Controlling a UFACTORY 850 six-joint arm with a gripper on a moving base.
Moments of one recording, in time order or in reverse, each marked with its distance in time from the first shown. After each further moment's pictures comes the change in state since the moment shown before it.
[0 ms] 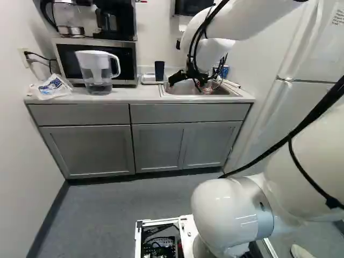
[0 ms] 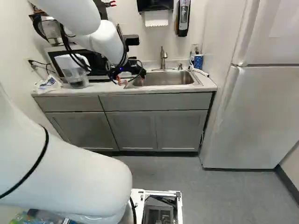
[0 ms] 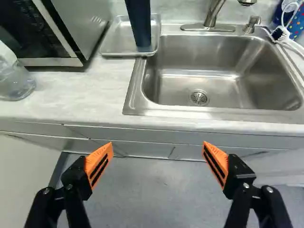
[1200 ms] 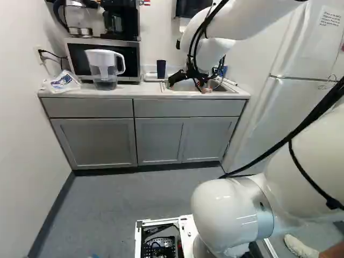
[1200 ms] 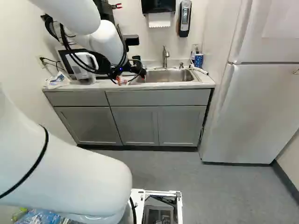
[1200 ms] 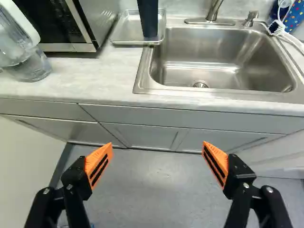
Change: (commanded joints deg) arm 0.0 0.0 0.0 0.0 0.0 0.0
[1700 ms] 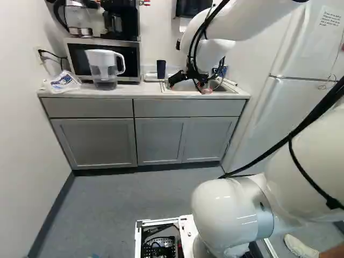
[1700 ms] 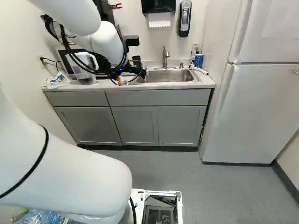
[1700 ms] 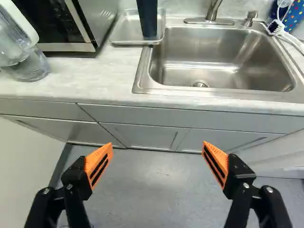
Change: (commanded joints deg) arm 0.0 0.0 0.6 -0.3 1.0 0.3
